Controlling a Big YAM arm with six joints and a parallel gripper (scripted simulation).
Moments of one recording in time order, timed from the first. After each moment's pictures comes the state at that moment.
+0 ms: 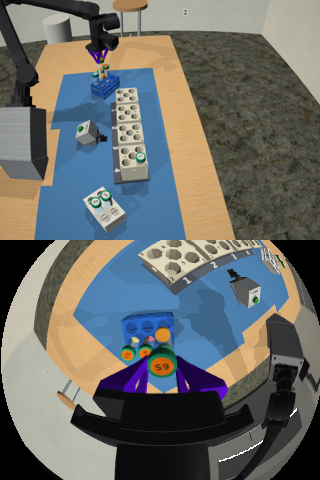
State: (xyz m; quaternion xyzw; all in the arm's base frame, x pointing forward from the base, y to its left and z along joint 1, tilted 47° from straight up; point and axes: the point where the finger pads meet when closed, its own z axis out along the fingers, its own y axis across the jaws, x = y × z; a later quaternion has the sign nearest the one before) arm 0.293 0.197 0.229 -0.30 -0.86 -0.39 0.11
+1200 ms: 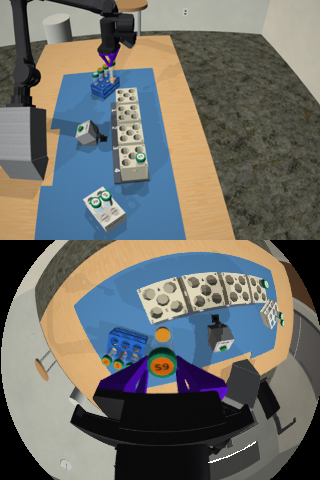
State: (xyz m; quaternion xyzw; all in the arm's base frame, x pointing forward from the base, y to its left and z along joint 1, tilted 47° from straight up) arm 0.354 0.091 0.188 -0.13 -0.91 -0.40 0.03
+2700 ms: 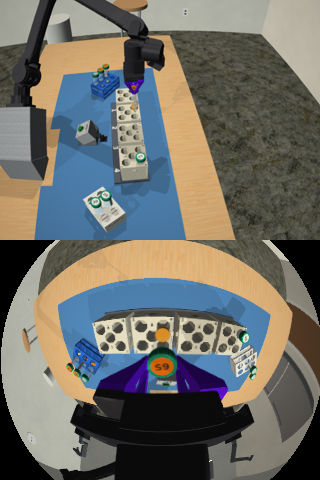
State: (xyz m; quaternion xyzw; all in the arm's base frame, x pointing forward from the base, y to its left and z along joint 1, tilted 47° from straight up) arm 0.449 0.007 0.065 0.04 -0.92 -0.40 -0.03
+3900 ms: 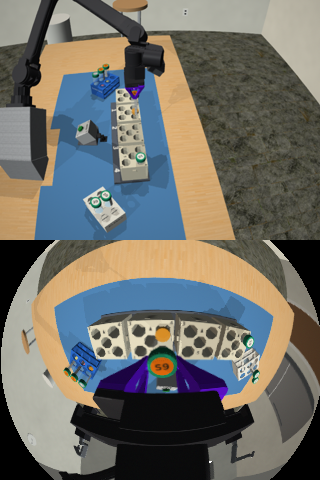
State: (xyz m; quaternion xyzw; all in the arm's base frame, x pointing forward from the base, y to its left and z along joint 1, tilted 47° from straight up) arm 0.451 0.023 0.049 0.03 -0.92 -0.40 -0.03
